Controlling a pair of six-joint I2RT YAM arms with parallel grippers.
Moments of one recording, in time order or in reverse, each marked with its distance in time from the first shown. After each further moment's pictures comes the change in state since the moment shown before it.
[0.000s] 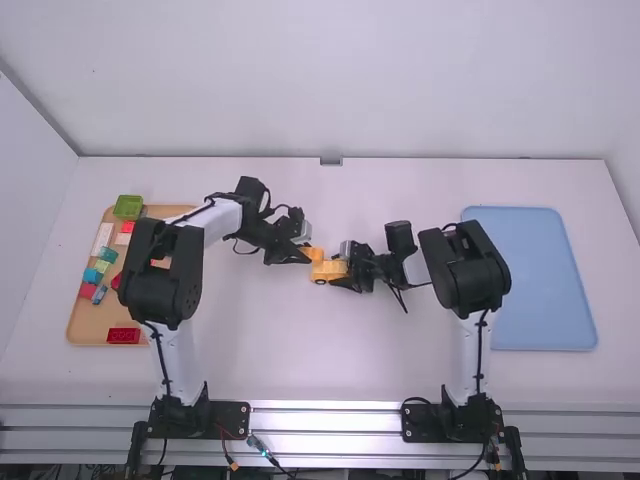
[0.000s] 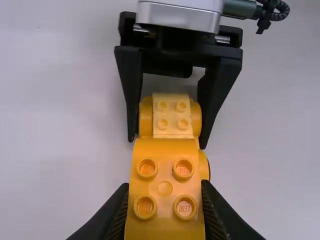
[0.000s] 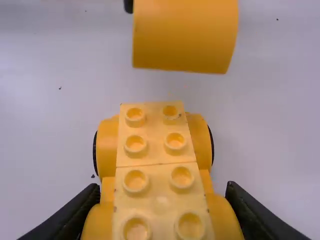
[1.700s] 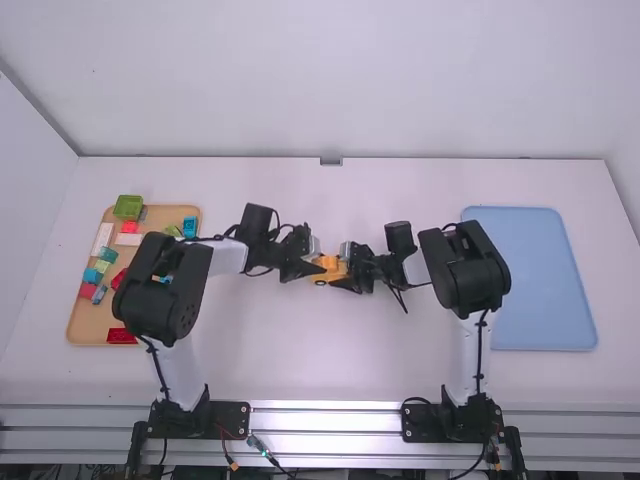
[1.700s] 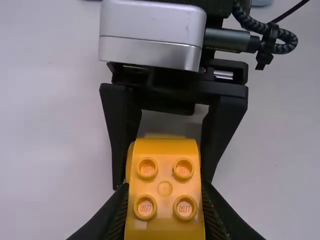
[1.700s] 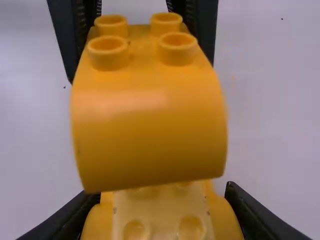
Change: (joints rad) left arm -0.078 -0.102 -0.389 0.734 0.061 -0.393; right arm 0.000 0.000 0.000 -0.014 -0.005 -0.015
